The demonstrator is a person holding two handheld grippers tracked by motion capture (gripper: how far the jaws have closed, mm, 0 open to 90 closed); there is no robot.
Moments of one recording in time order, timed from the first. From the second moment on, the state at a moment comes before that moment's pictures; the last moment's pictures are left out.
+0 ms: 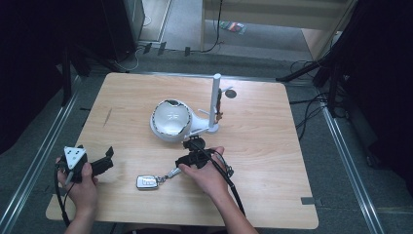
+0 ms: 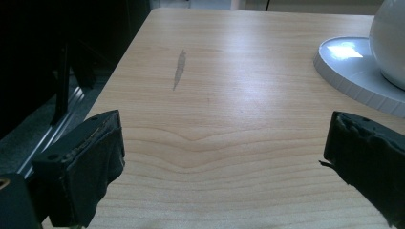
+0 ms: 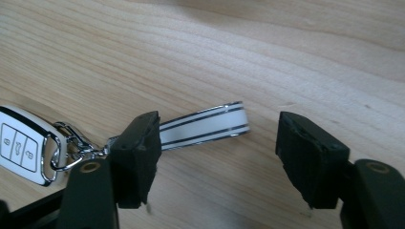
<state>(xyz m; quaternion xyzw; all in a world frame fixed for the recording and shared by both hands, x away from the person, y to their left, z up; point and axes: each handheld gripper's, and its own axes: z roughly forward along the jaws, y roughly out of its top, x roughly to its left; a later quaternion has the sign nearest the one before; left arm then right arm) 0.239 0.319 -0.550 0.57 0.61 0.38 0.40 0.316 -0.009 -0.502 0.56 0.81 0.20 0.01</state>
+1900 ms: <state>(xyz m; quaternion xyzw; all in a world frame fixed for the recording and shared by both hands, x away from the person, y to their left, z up) 0.240 0.318 -0.550 0.57 0.61 0.38 0.40 0.303 0.010 -0.482 0.54 0.83 0.16 0.03</state>
